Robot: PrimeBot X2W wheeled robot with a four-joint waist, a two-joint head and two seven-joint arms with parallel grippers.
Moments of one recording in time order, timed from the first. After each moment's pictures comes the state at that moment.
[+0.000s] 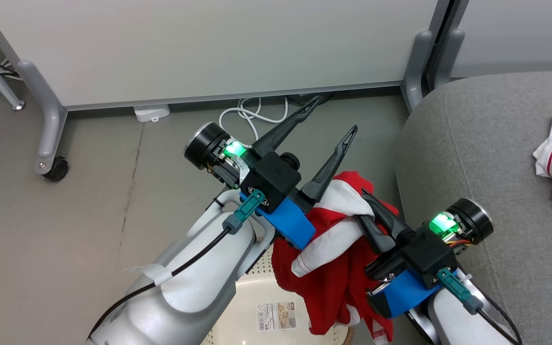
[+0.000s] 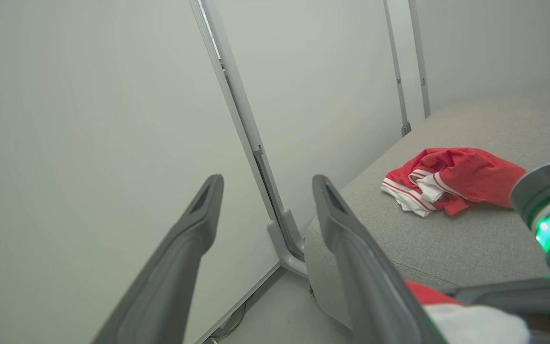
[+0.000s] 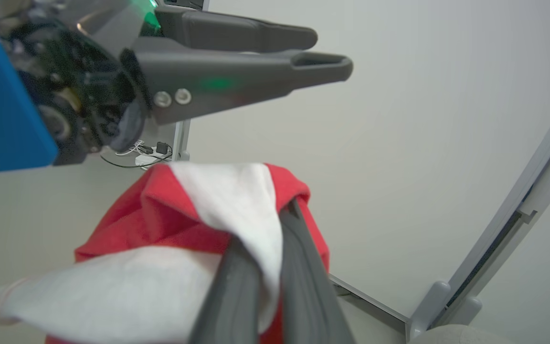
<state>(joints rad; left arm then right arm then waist) -0.72 0.09 -0.78 0.44 -0.25 -0.06 -0.26 -0.29 -0.12 0.35 0.15 -0.10 0.13 -0.26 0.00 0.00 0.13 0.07</state>
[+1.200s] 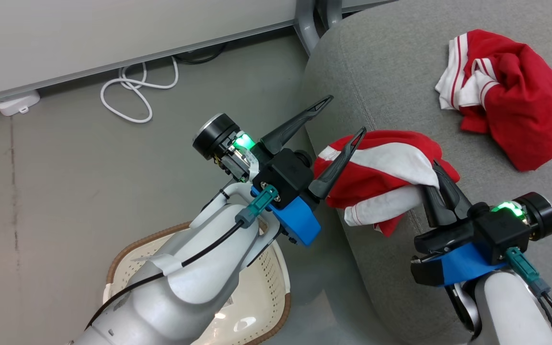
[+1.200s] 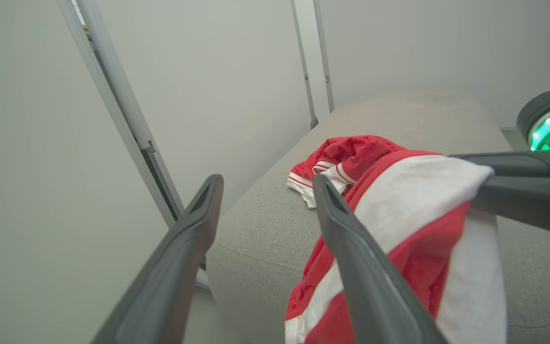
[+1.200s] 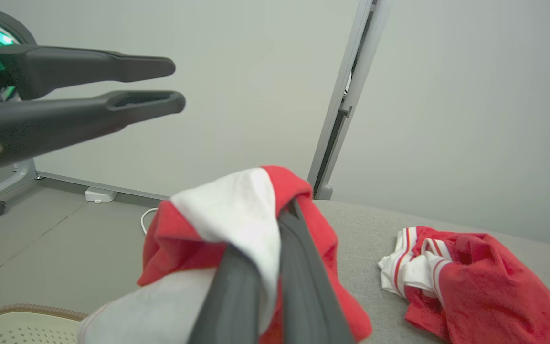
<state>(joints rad) -0.77 0.09 -0.82 0.49 -0.23 -0.09 -0.26 -0.27 -0.09 0.12 0.11 -0.08 0.13 -0.26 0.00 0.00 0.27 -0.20</state>
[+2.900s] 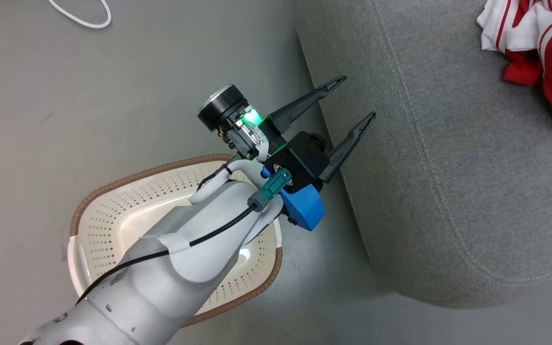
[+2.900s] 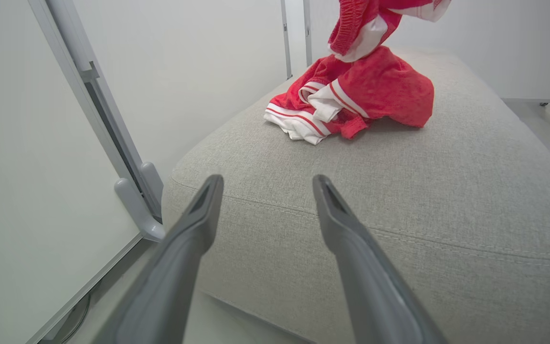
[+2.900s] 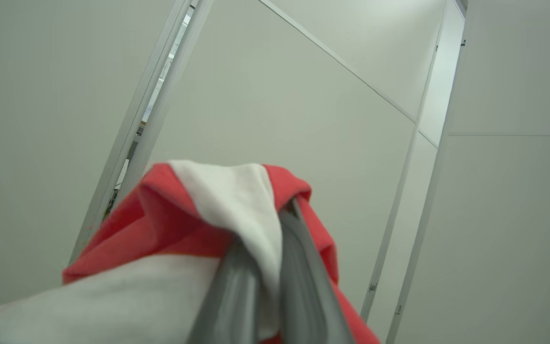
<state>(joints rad) -0.88 0.10 -0.90 0.53 -0.20 -0.10 -0.26 -0.90 -0.38 -0.44 0.13 -0.01 0.13 -0.26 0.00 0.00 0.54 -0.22</state>
